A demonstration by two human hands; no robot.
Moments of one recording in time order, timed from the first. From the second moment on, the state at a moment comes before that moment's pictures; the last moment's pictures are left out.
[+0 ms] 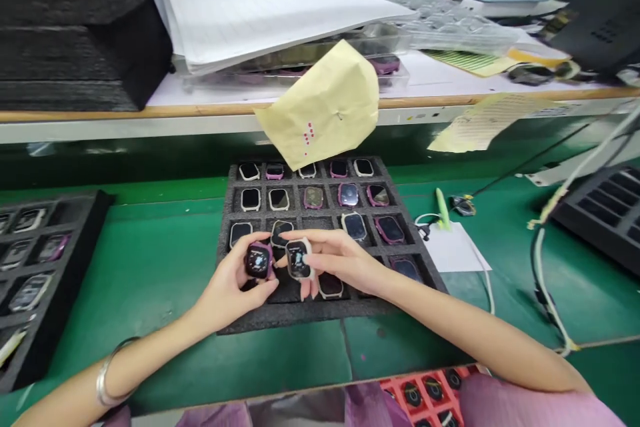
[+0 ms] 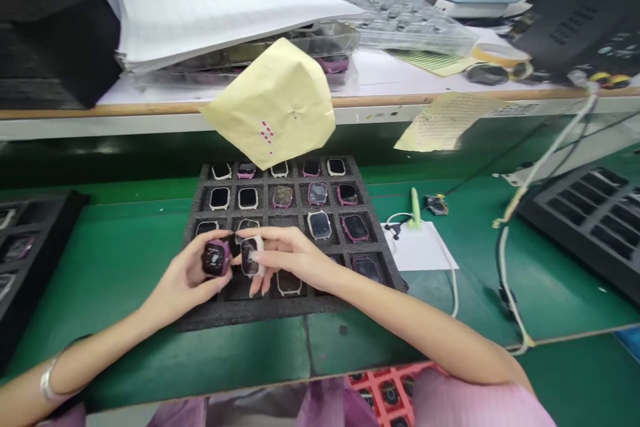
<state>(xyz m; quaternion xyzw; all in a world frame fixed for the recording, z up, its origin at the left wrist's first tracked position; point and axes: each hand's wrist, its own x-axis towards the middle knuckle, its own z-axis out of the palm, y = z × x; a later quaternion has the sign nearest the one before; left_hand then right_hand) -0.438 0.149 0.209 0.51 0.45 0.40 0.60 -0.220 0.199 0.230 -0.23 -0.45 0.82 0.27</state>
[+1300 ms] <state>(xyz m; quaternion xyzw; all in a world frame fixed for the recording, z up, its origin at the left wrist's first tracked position) -0.446 0.150 0.207 0.55 0.48 0.41 0.55 -0.225 0.198 0.231 -0.26 -0.51 0.78 0.27</state>
